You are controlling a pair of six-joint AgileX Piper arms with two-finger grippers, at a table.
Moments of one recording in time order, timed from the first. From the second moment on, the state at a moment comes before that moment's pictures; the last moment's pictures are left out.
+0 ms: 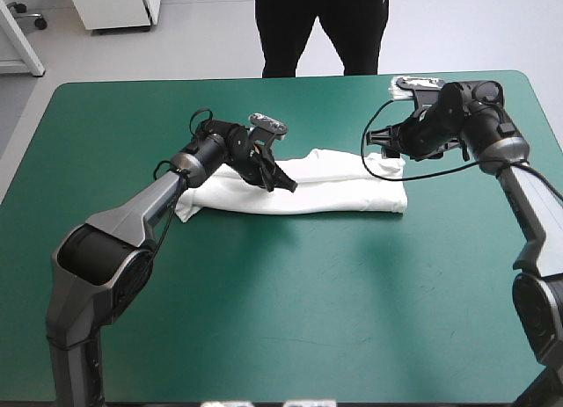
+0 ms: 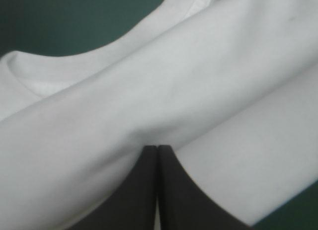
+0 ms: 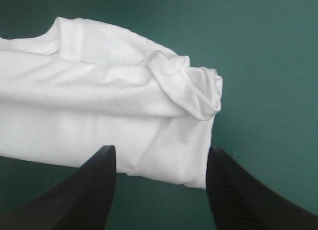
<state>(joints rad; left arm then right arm) -0.48 2.05 -1.73 -0.19 0.87 0.23 0.20 1.74 -1.67 0.15 1.07 0.09</state>
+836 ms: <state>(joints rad) -0.48 2.11 -1.74 -0.23 0.88 0.23 0.06 1.98 -1.67 0.38 1.11 -0.12</state>
